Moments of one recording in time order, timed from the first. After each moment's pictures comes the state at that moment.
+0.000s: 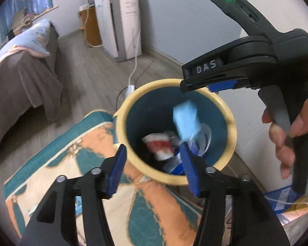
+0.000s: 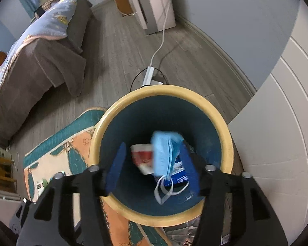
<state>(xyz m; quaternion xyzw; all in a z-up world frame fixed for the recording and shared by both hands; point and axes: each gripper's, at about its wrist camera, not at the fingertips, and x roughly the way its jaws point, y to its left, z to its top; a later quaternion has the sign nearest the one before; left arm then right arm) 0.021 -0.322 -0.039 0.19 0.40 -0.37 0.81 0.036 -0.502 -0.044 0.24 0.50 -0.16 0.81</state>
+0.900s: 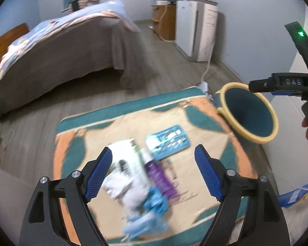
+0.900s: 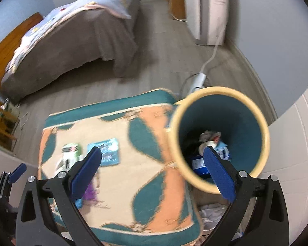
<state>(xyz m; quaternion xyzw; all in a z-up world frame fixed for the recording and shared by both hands) 0.007 -0.081 0.003 0.10 0.42 -0.19 0.88 0.031 -0.328 0.010 0.14 0.50 -0.06 0.86</state>
